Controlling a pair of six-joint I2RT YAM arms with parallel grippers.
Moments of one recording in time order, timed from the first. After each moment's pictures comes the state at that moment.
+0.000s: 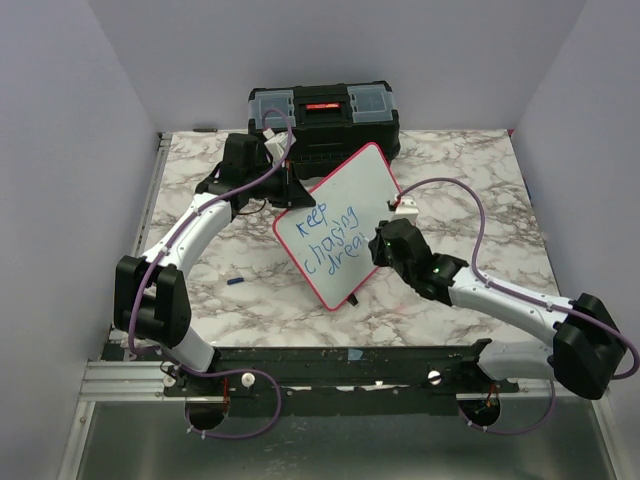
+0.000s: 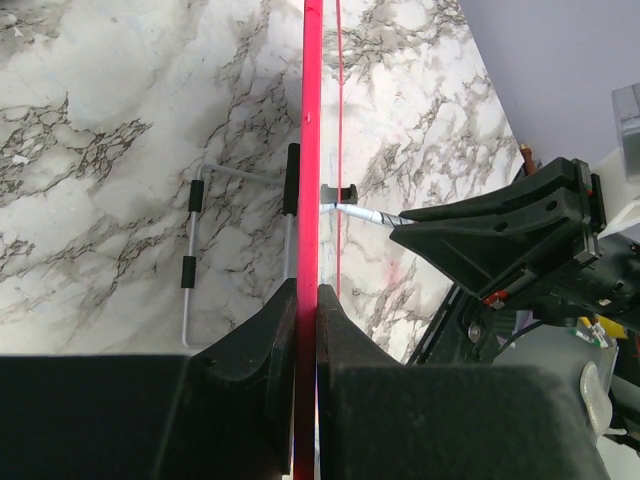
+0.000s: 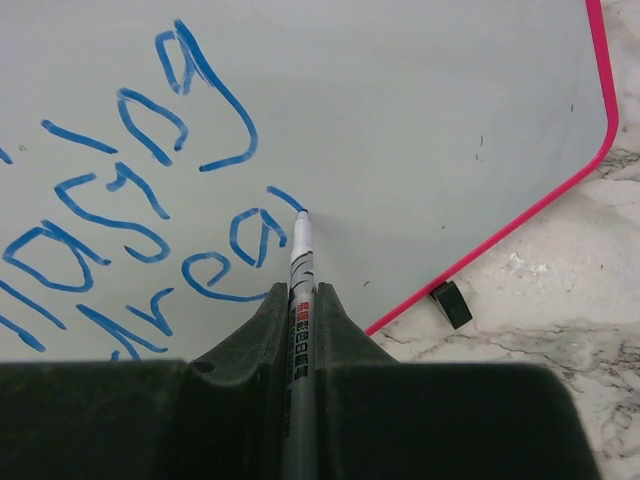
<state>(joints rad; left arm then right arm) -0.29 1.57 1.28 -0.31 0.78 -0.32 0.81 1.25 0.75 -0.07 0.43 0.51</state>
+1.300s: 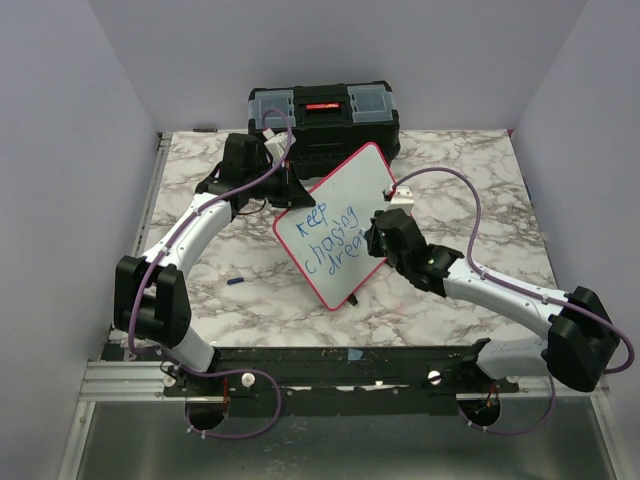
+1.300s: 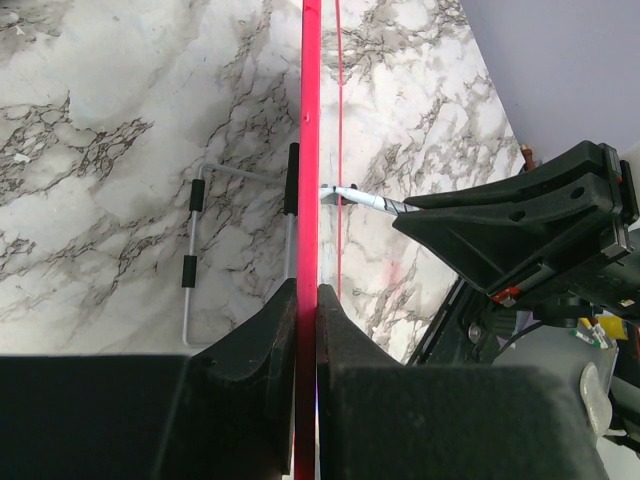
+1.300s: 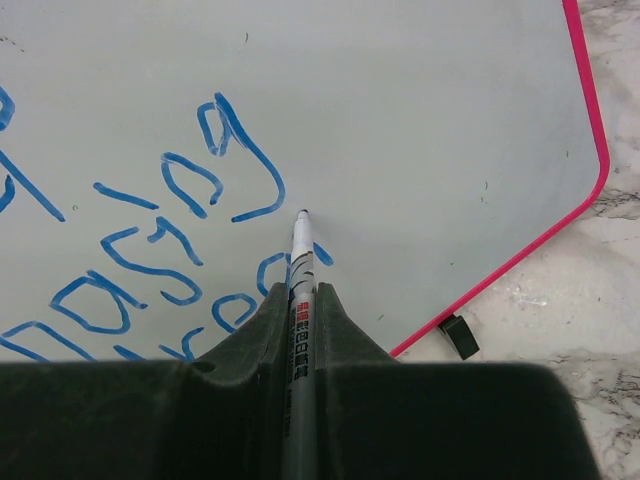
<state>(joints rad) -0.29 1.57 1.28 -0.31 0.77 -0.32 0.81 1.30 0.83 -0.08 0.46 0.50</state>
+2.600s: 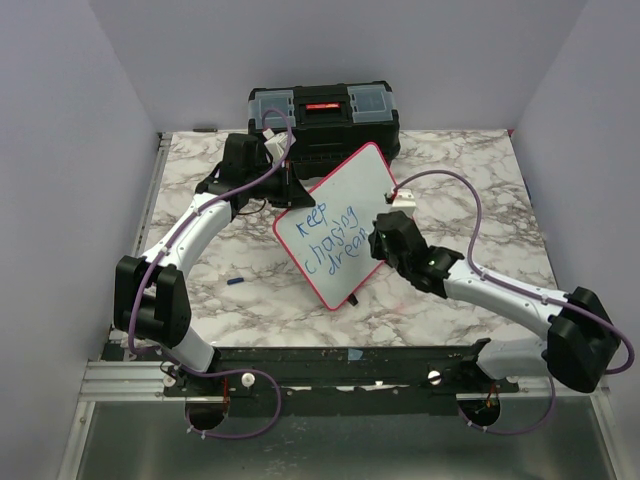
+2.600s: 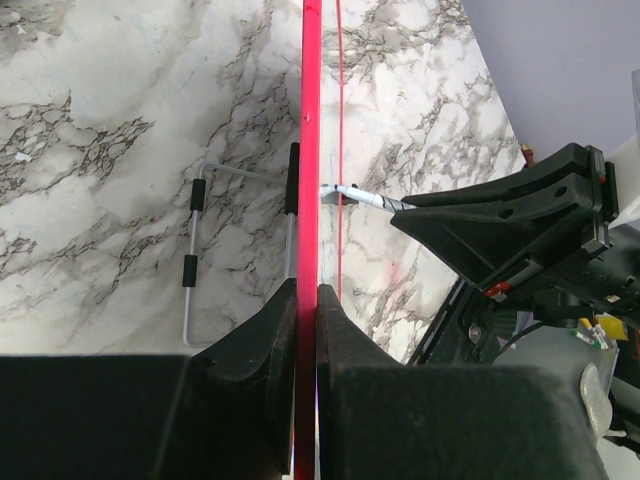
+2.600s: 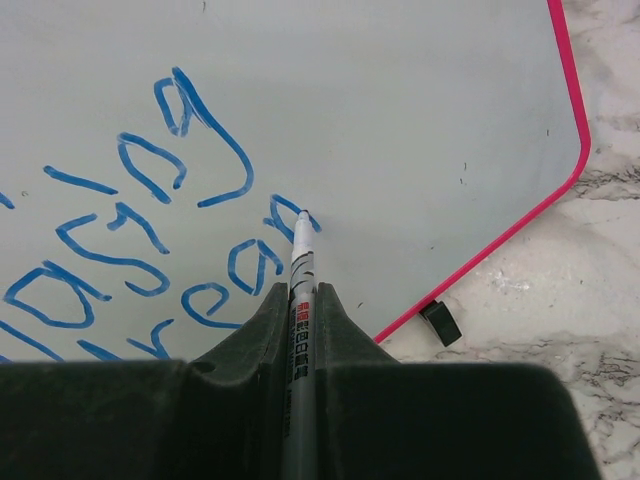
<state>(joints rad) -0.29 1.57 1.28 -0.32 0.77 -0.32 0.80 1.29 0.80 -0.10 0.46 0.50</state>
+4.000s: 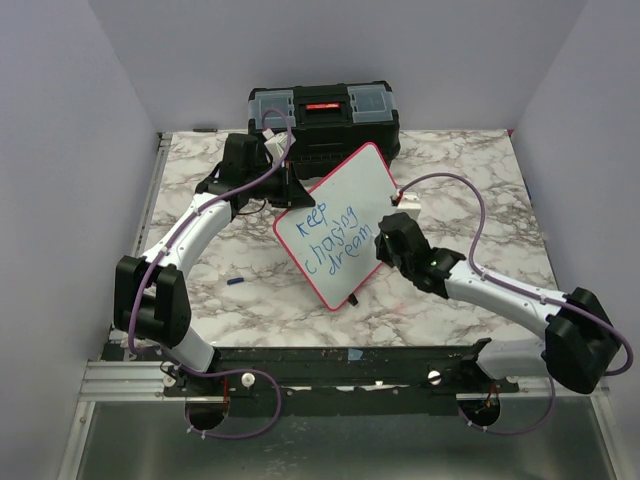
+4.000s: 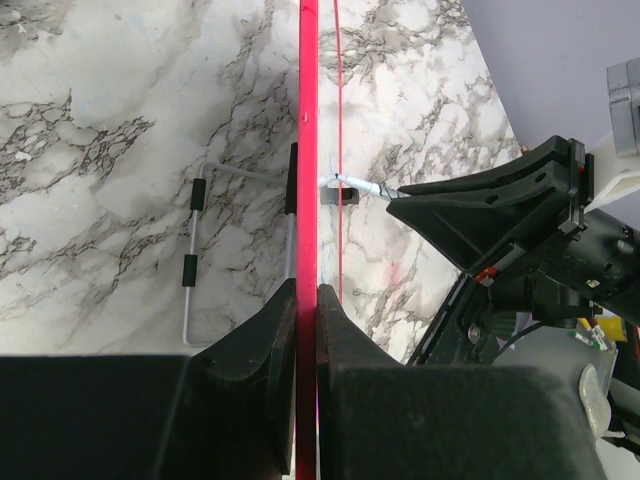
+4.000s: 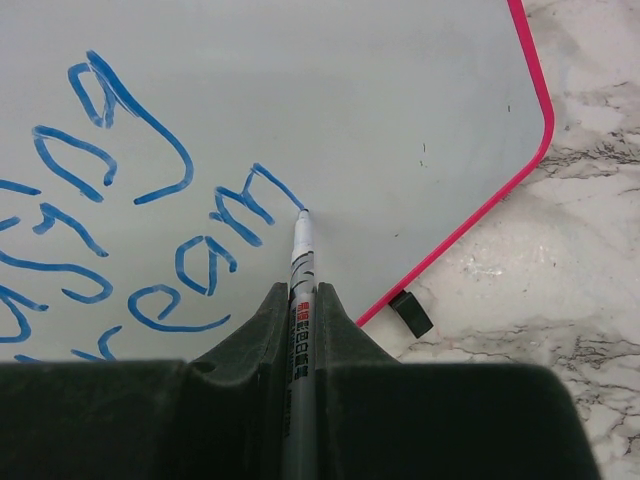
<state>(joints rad) -0.29 1.57 1.28 -0.32 0.77 -0.32 0.77 1.29 0.78 -0.11 0.47 0.51</state>
